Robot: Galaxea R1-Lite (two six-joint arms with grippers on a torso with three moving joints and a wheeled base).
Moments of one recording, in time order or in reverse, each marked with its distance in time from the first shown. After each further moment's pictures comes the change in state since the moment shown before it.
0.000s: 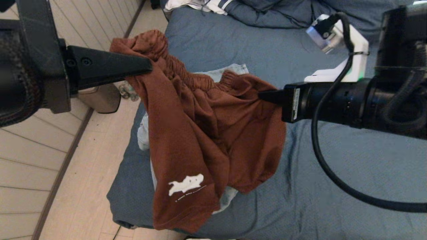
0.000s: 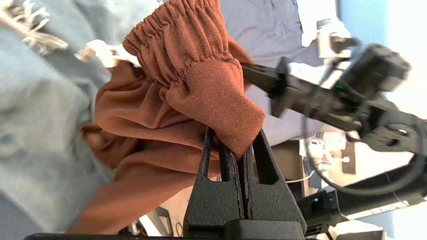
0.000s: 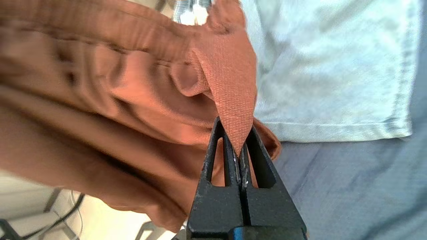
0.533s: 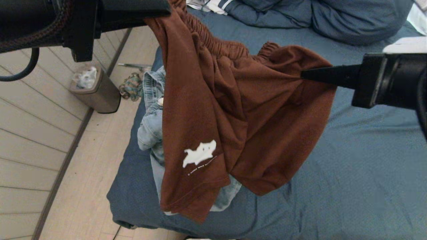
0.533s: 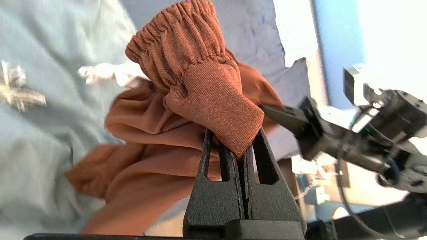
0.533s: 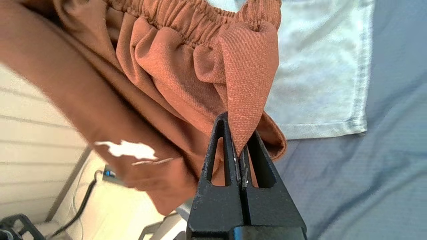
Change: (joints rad) left arm 0.000 0.124 -0.232 0.007 -0.013 0.046; right arm -0.006 -0.187 -0.042 0.159 -0.011 -0.005
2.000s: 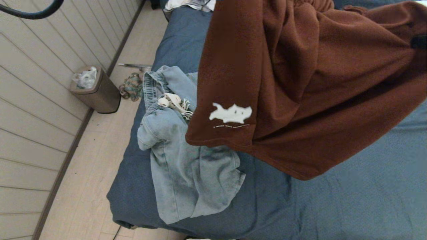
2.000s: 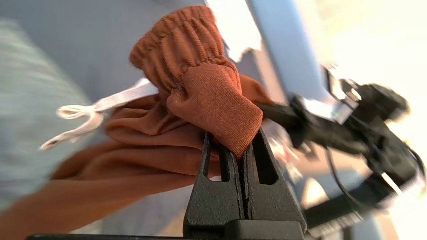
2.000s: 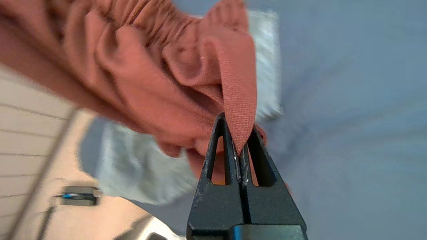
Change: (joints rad) left arm -0.131 0.182 -0.399 0.138 -0.142 0.082; right arm -0.071 -0.195 -0.157 0.312 -0.150 -0.024
